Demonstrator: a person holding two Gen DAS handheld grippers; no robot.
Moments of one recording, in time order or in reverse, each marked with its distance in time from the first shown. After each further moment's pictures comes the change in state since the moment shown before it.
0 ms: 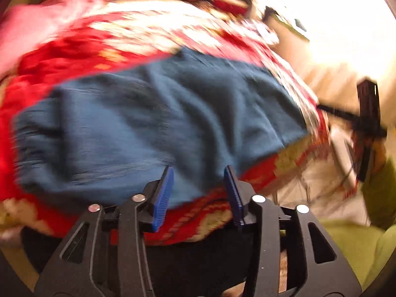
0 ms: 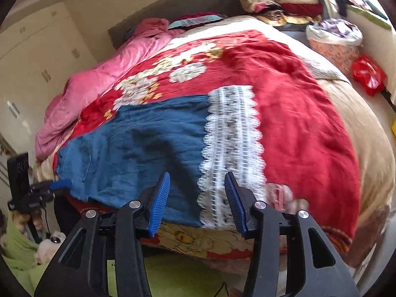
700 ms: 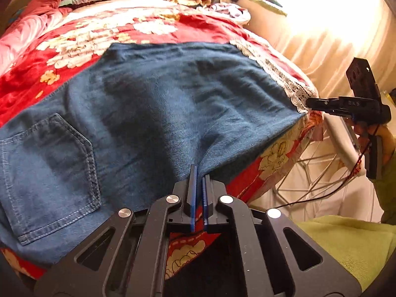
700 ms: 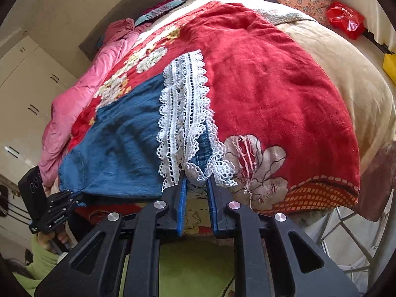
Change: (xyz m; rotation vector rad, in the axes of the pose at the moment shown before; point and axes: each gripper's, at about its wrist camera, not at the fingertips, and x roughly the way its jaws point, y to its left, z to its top) left arm 0.075 -0.072 0.016 0.226 0.118 -0.087; right arm -0.003 -0.059 -0.030 0.310 0.096 -0.012
